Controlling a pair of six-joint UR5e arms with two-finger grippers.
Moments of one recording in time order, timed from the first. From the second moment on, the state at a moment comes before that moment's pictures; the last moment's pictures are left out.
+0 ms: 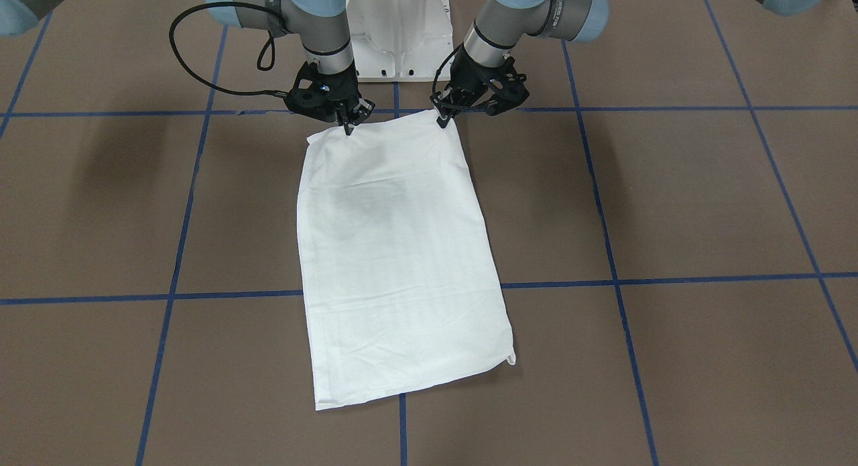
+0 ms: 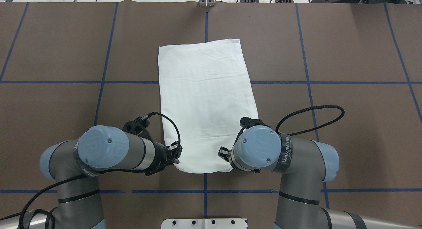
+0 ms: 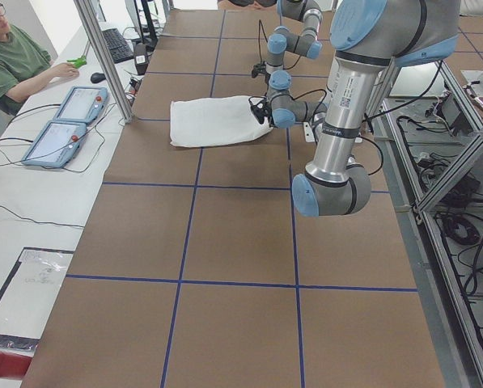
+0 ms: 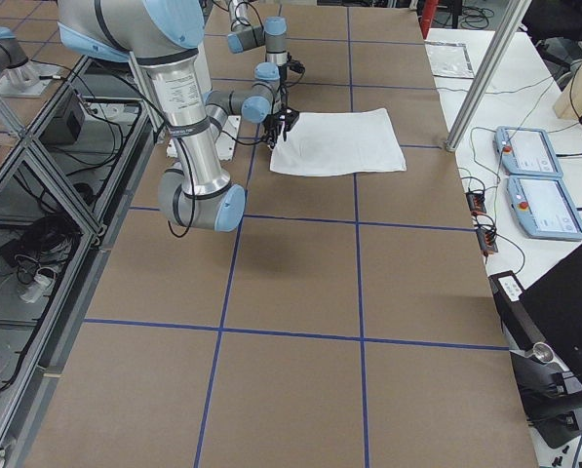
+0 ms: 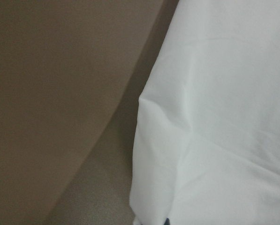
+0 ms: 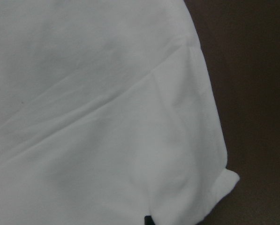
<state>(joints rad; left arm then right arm) -0.33 -1.97 -1.94 -1.91 -1.80 -2.00 0.30 -1.07 1.93 -1.61 1.75 1.80</state>
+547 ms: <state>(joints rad) -0.29 -1.95 -2.14 -1.73 -1.80 -2.00 0.28 -1.15 2.11 -1.62 1.86 1.83</state>
